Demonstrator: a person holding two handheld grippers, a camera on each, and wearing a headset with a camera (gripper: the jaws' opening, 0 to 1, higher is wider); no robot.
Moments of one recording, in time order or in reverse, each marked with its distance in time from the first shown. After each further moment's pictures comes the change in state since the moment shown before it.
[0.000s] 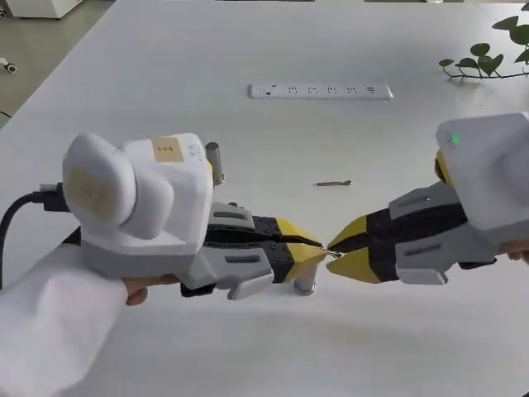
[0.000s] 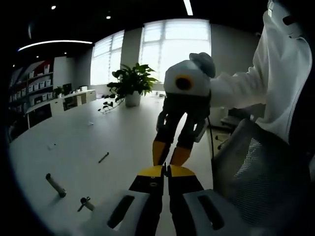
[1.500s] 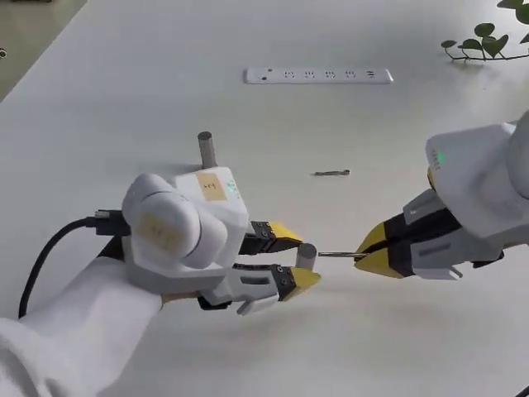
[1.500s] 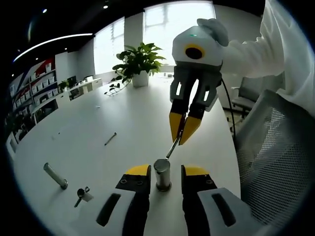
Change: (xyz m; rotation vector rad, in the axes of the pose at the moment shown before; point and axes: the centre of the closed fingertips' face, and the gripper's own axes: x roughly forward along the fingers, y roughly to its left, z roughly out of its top) left arm 0.027 0.036 -0.054 0.041 0.150 0.099; right arm -0.006 -0.027 -0.054 -0.078 0.234 -0.043
